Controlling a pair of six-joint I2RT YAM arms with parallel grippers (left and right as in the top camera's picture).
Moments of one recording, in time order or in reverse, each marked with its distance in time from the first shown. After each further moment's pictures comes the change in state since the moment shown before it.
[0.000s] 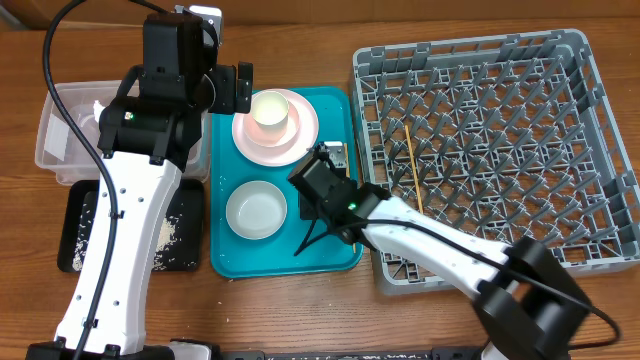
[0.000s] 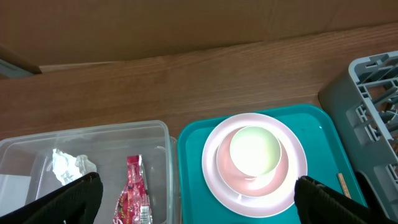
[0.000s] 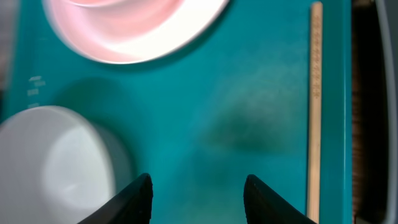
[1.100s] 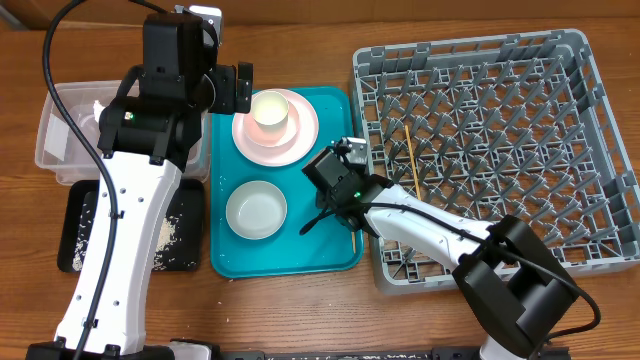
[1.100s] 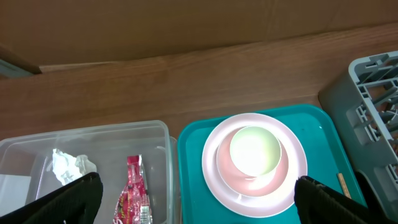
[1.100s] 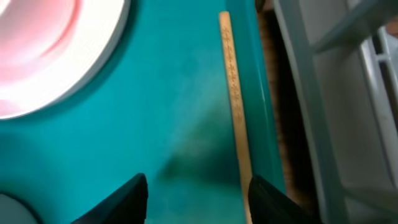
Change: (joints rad) left arm 0.000 0.000 0.000 0.000 0.000 0.000; right arm -0.083 0.068 -0.032 0.035 0.080 0.081
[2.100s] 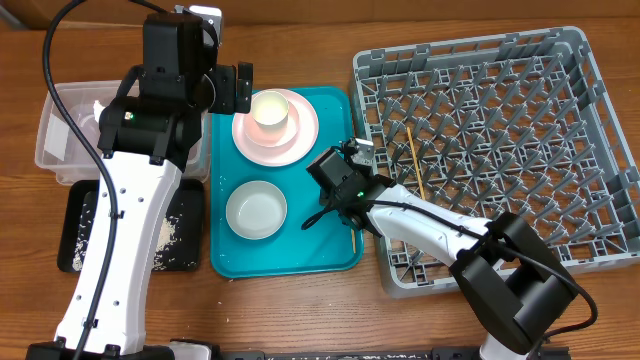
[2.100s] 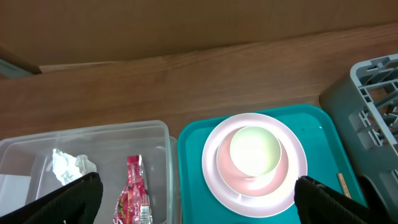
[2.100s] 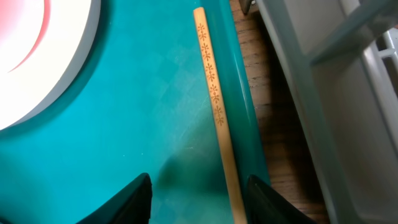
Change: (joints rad) left arm 0.000 0.000 0.000 0.000 0.000 0.000; right arm -0.018 0.010 -0.022 0.024 -0.004 0.048
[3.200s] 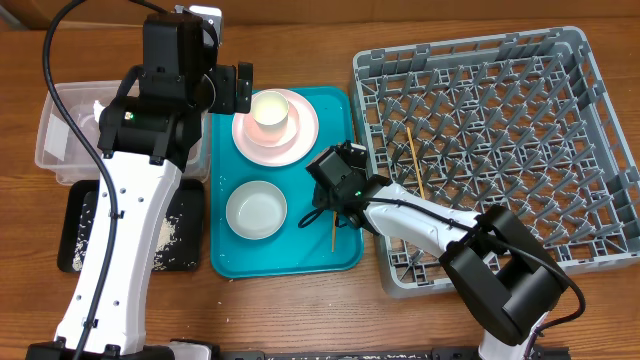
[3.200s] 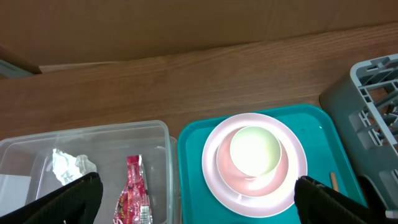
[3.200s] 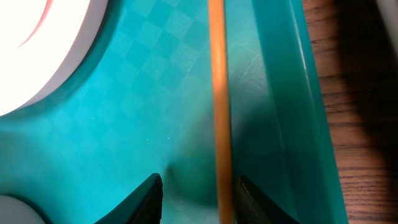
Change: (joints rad) left arm 0.000 0.000 0.000 0.000 0.000 0.000; right arm -0.006 0.046 0.000 0.060 -0.139 0.035
